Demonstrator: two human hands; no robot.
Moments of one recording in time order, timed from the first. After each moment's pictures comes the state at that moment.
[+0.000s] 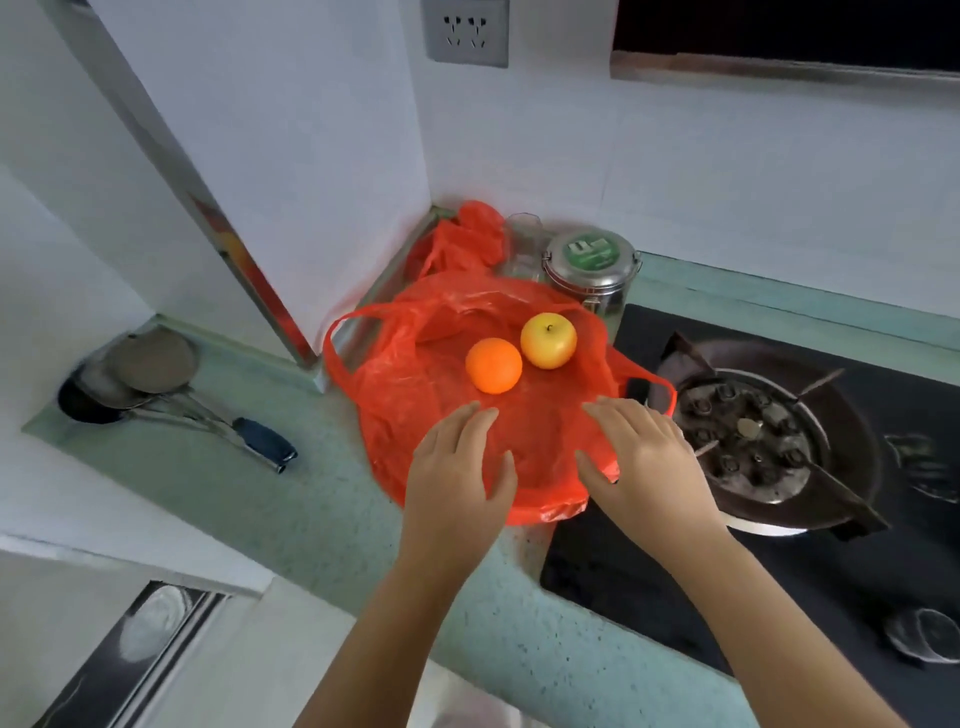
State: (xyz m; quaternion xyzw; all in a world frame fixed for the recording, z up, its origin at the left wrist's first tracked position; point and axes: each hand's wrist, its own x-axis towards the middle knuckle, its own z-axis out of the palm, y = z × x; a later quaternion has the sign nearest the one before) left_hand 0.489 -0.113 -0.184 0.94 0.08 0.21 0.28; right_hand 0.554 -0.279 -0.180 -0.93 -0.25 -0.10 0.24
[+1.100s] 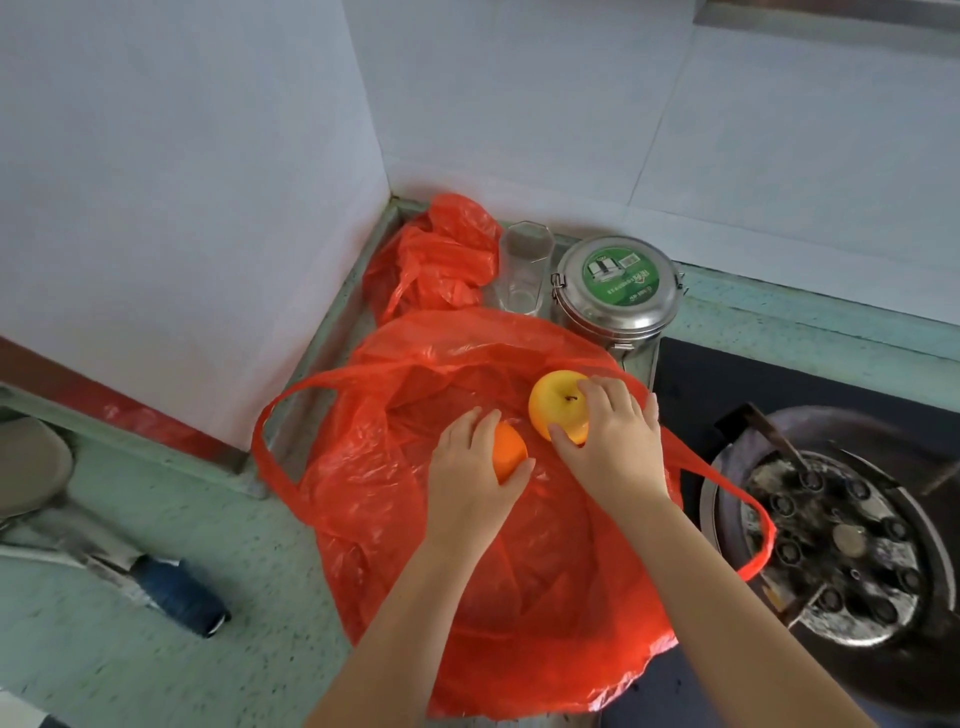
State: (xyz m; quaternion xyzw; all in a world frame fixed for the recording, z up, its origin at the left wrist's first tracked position) left_hand 0.671 -0.051 -0.289 0.94 0.11 0.08 0.30; right_hand 0.733 -0.189 -0.268 -0.97 -0.11 -0.02 0.20
